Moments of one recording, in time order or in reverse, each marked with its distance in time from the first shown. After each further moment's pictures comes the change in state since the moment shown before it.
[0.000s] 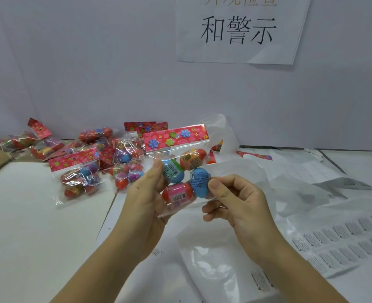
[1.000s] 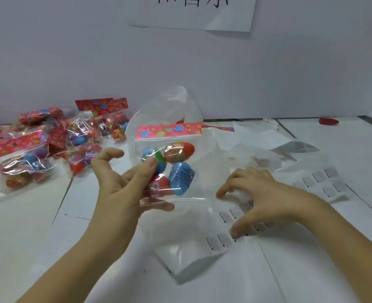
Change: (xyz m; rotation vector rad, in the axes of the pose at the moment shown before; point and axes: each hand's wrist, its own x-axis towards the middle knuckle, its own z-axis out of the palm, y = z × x) left_hand -0.022 -0.025 0.012 0.196 -0.105 0.180; right_hand -0.016 -0.016 -0.118 -1.357 -0.506 0.133
